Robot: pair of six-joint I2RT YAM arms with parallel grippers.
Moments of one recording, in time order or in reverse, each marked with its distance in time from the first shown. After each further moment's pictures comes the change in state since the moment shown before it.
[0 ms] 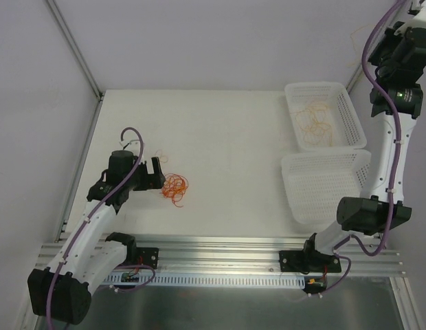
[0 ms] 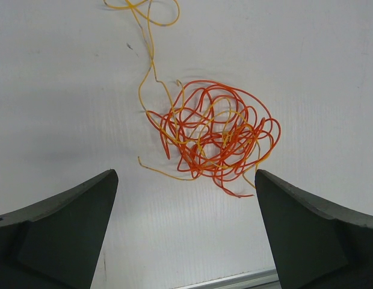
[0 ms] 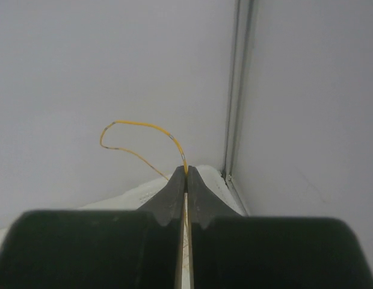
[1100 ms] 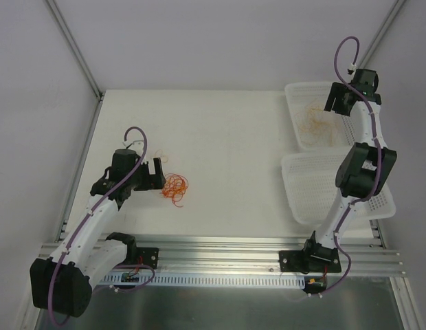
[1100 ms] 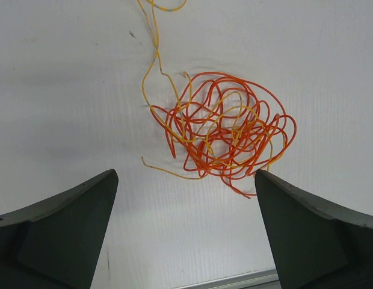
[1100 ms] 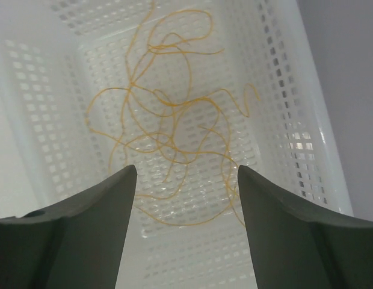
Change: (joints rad) left arm 0.000 0.071 -0.001 0.006 -0.007 0.018; right arm -0.074 0.430 -0.195 -0.182 -0.113 -0.040
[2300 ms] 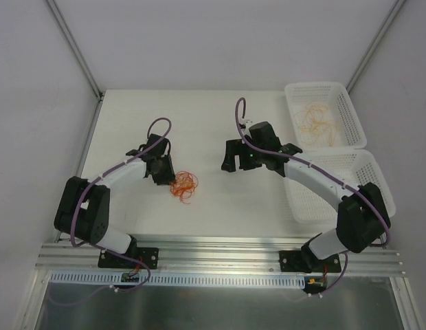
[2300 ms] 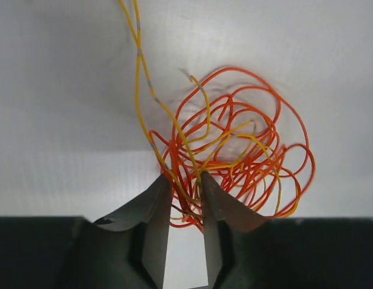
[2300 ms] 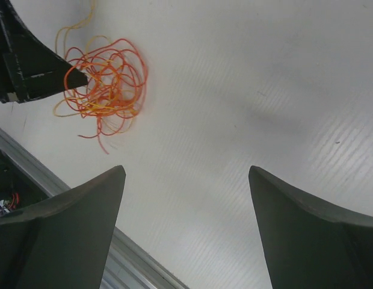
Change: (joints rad) left arm -0.121 0.573 0.203 0.019 -0.018 -0.344; right arm 0.855 -0.526 -0.800 0.252 -0.217 0.358
